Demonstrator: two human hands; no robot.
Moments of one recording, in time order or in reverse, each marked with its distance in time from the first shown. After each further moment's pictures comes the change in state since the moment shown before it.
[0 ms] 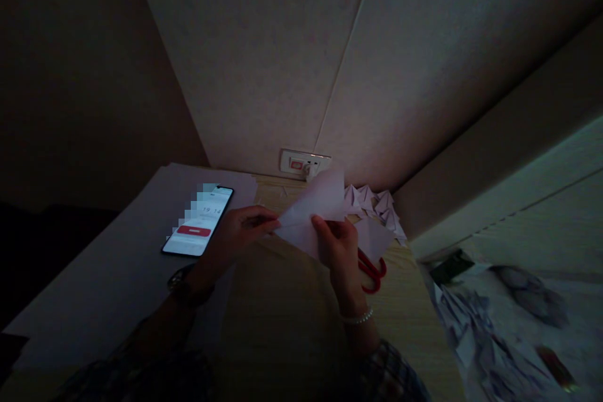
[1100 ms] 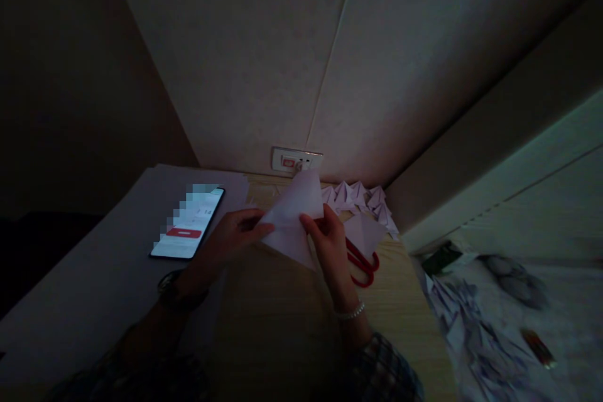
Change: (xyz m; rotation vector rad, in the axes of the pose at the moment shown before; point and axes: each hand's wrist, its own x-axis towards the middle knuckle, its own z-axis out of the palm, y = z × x) left_hand -0.003 -0.002 0.003 -0.082 -0.066 -0.153; right_hand 0.002 0.004 0.003 0.027 -0.108 -0.001
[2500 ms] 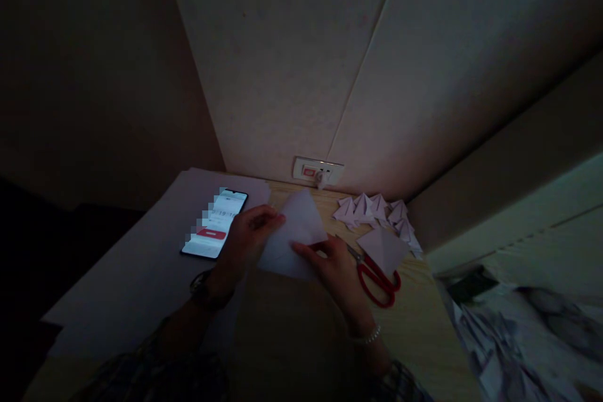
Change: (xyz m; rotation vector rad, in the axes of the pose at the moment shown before) left_hand -0.002 0.007 0.001 0.001 0.283 0.123; right_hand -0.013 -0.014 0.011 -0.283 -0.190 -0.057
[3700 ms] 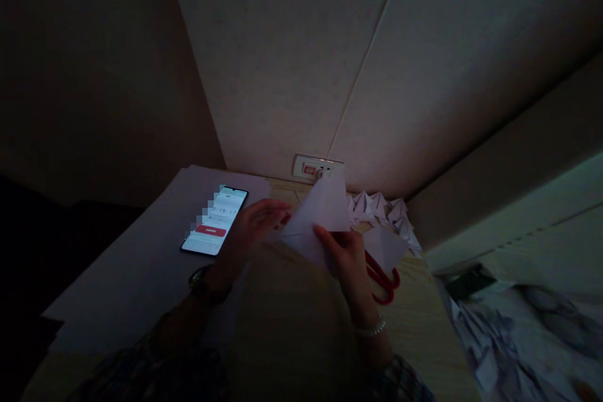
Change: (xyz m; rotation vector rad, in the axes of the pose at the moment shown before) left_hand 0.002 -0.001 -0.002 -0.017 -0.052 0.046; right_hand 0.003 0.008 -0.010 0.112 0.144 0.145
